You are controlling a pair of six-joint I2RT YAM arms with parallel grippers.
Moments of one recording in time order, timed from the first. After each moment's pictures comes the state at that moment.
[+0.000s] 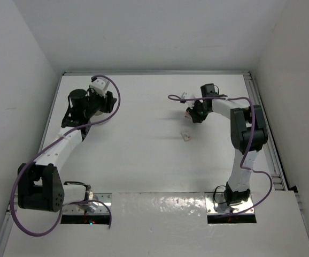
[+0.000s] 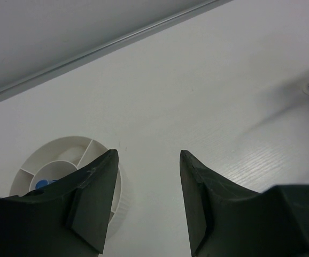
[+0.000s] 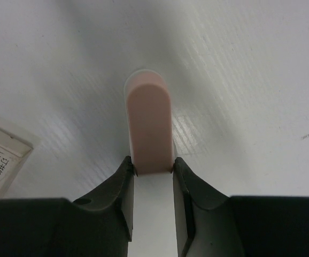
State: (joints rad) left arm -0.08 1.25 0.82 0.18 0.35 0.15; right arm 0.16 2.02 1.28 -0.39 -0.32 -0.82
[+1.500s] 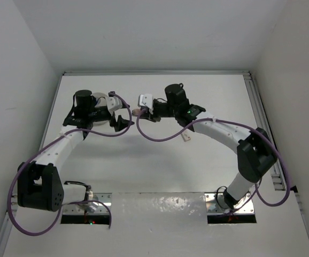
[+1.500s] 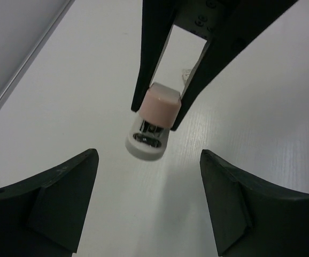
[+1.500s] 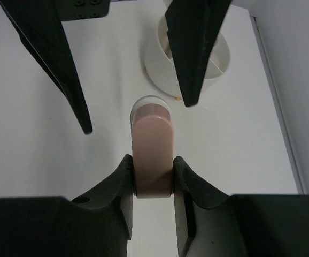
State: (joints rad) left arm -0.12 1.27 0.86 -0.04 1.06 0.55; right arm 0.66 1.66 1.21 0.05 -0.60 -0.67
